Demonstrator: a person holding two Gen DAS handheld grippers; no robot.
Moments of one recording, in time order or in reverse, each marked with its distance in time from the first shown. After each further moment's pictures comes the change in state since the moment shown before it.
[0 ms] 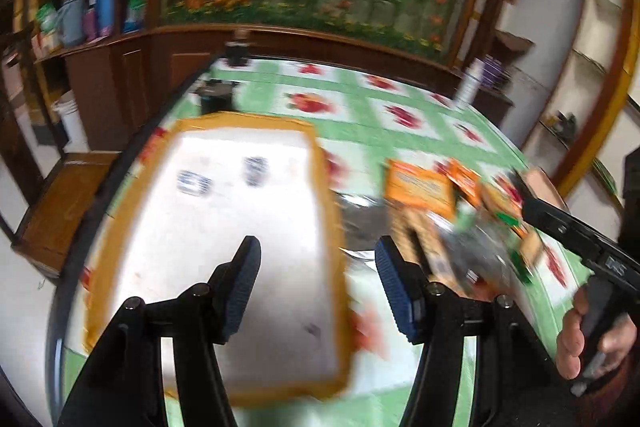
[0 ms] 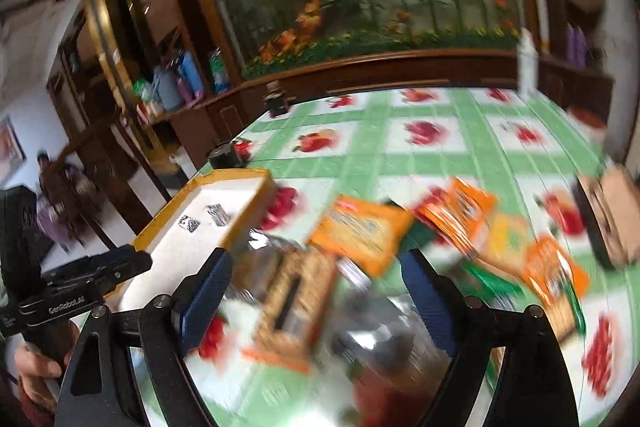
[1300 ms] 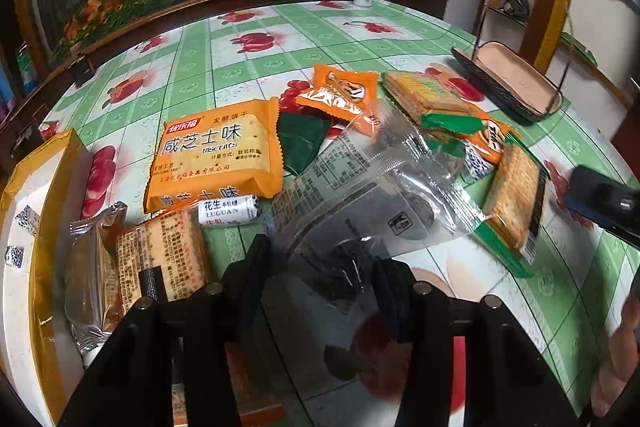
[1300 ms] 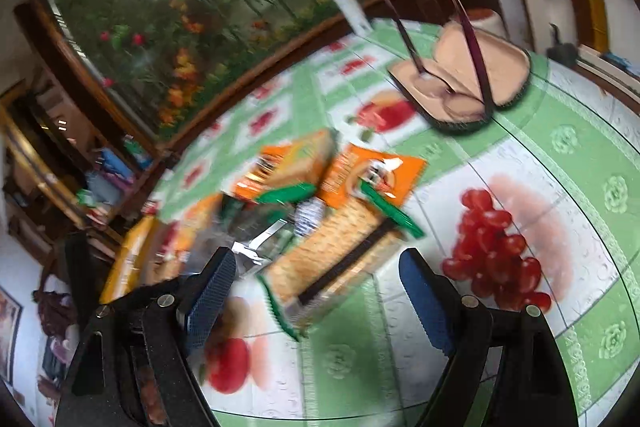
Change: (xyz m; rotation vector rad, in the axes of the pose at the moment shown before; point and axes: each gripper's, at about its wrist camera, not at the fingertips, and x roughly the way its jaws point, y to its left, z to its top) left arm 0.153 -0.173 -0.017 0.347 0.186 -0.072; right arm -0.038 -0.145 -0.057 0.464 0.001 -0.178
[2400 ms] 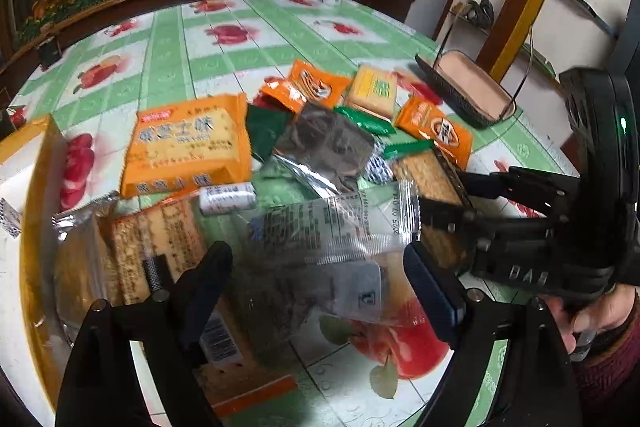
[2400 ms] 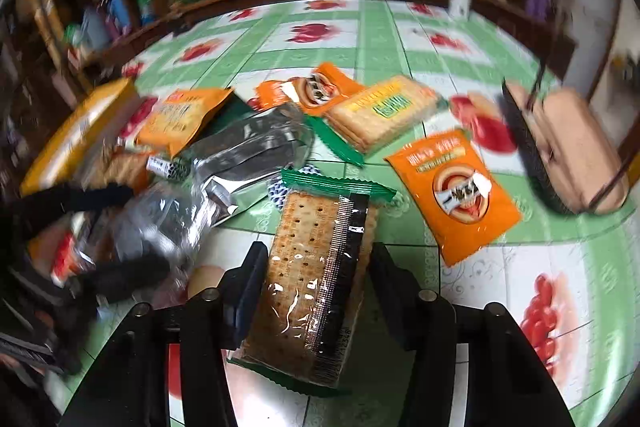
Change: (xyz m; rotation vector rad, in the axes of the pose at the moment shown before) left arm -0.017 0.021 0.000 -0.023 0.040 -0.204; right arm 0.066 0.064 0.001 -0.456 0.215 -0.097
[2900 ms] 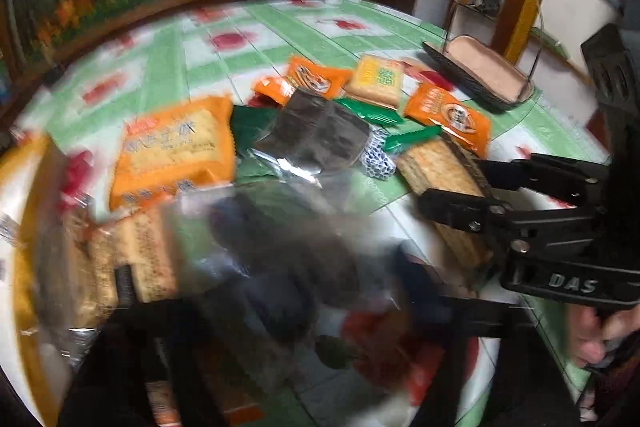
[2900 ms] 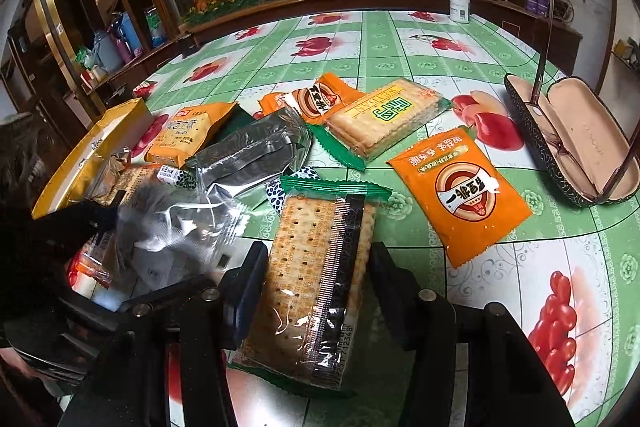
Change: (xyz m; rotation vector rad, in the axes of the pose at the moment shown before) left arm 0.020 -0.019 -0.006 0.081 -0.045 0.132; right arm -0.001 0.000 -0.005 -0.008 -0.061 0.046
